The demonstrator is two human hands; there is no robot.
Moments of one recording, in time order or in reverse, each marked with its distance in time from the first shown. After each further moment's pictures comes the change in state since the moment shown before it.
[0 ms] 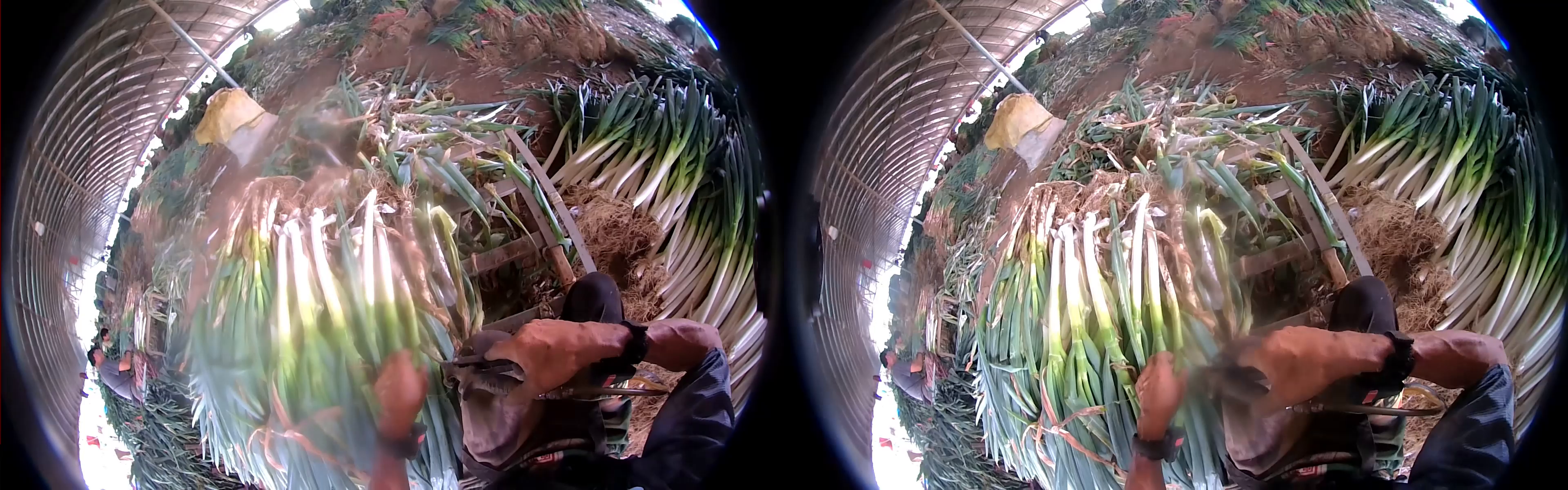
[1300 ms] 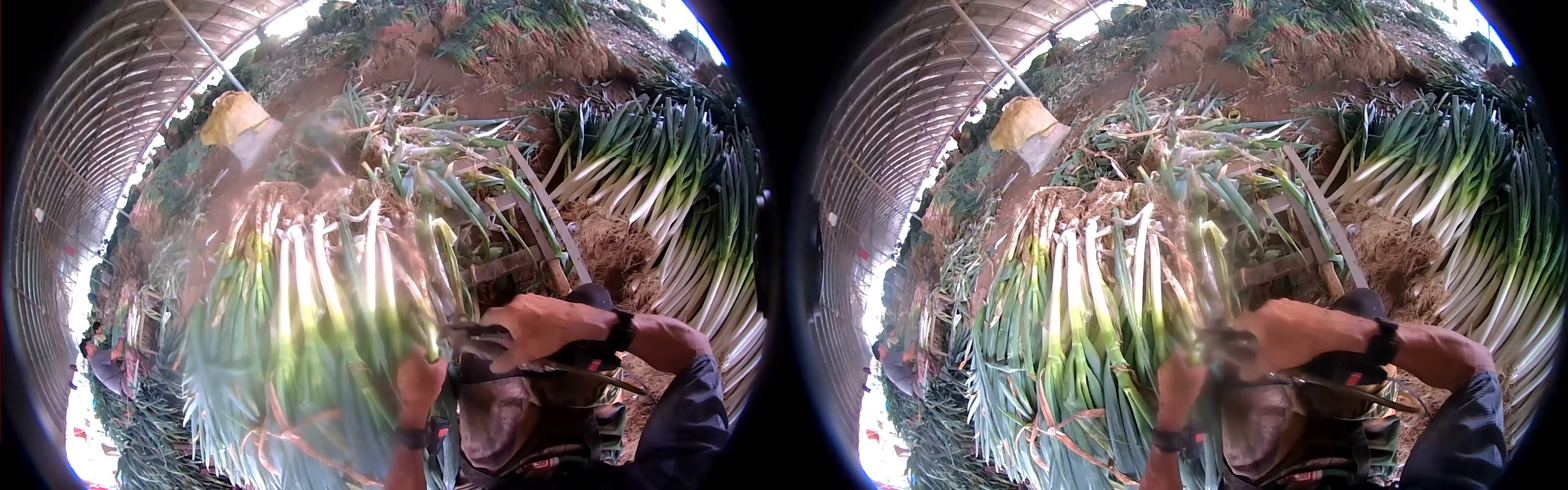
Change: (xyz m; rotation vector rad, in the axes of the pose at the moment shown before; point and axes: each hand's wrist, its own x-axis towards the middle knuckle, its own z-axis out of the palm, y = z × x) left_hand 0.023 0.019 0.048 -0.153 0.017 -0.176; right_hand 0.026 -0.002 -0.035 -0.050 -0.135 0.231
